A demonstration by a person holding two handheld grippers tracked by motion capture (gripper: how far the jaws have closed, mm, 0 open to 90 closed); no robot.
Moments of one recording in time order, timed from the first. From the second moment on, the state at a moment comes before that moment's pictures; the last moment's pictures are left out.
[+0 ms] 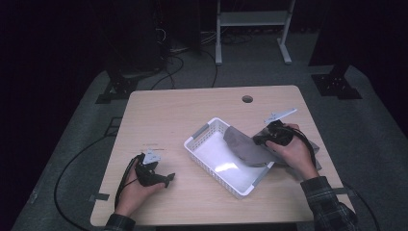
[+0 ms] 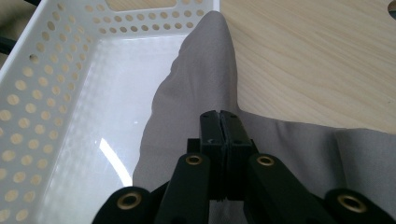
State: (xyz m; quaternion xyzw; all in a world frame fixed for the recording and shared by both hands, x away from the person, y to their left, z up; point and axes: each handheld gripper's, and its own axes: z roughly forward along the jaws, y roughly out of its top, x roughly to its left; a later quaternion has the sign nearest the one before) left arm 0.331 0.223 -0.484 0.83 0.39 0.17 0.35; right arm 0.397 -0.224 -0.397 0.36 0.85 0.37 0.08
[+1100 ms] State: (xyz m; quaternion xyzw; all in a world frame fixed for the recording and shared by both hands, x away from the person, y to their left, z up) left arm 0.331 0.223 -0.484 0.83 0.39 0.17 0.35; right arm 0.396 -0.343 -0.371 0.49 0.76 0.36 0.21
